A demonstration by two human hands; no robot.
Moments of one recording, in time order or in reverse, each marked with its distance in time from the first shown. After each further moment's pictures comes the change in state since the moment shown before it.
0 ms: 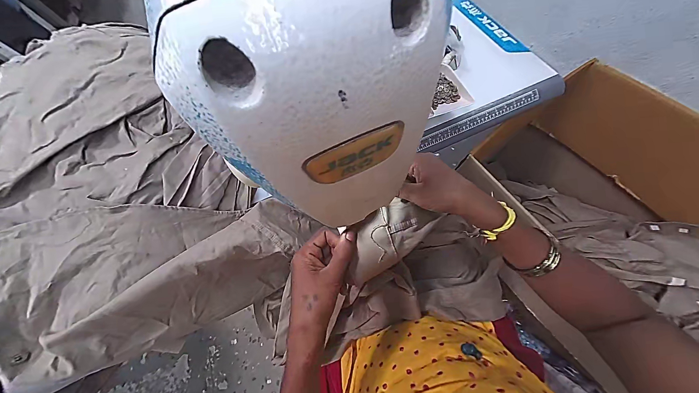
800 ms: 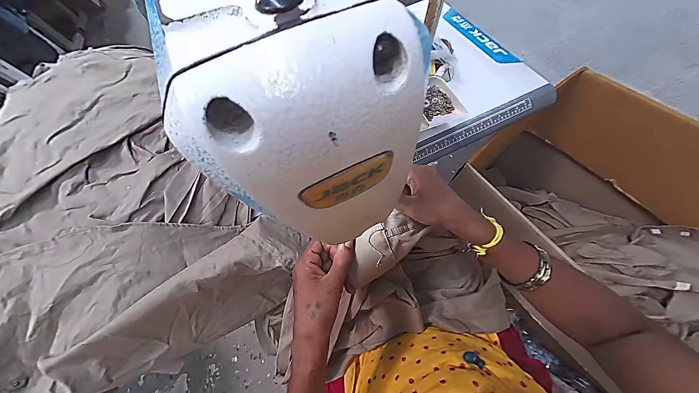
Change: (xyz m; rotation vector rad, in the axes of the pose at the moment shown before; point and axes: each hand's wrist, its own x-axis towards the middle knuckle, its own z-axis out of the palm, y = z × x) left_hand 0.010 -0.003 0.005 -0.041 0.067 0.046; right_hand 0.004 0.009 0.013 0.044 0.158 -0.006
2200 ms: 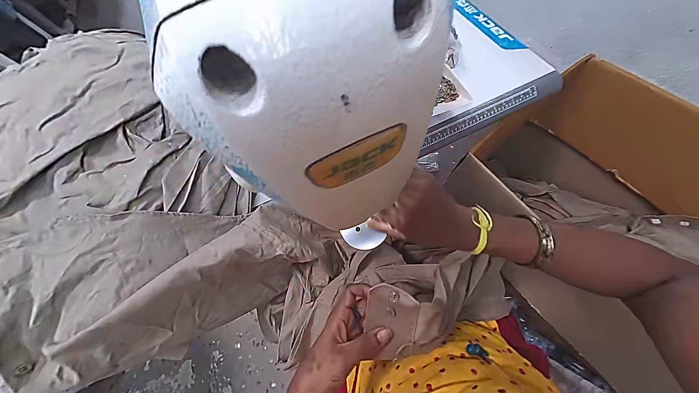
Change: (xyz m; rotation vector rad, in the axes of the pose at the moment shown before) left_hand -0.068 -0.046 -0.043 -0.459 -0.668 -0.366; right_hand -0.015 -0.012 0.027 -0.752 0.287 -0.983
